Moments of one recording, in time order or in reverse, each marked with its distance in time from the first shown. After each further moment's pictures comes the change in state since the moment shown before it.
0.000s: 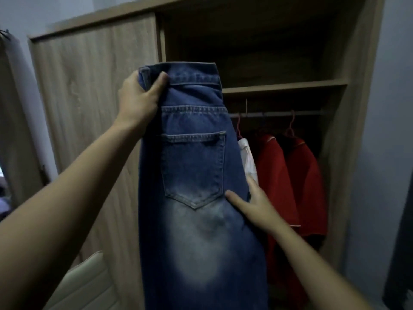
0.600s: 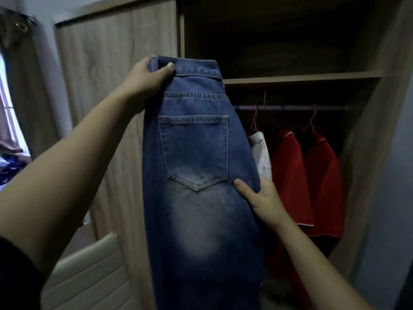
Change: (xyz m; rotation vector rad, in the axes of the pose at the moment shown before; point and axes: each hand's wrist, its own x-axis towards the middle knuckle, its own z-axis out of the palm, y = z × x) left_hand 0.034 -0.011 -0.025 0.022 -0.200 -0.208; right_hand -0.002 -0.015 0.017 0.316 0.068 0.019
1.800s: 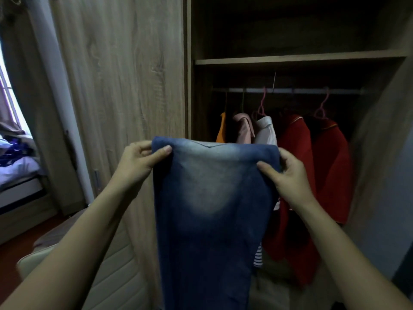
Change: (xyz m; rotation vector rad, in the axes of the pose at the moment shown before) left_hand -0.150 -0.114 -0.002 -0.203 -0.127 -0.160; right_hand 0.010 0.000 -0.024 -0.237 0.144 -0.070
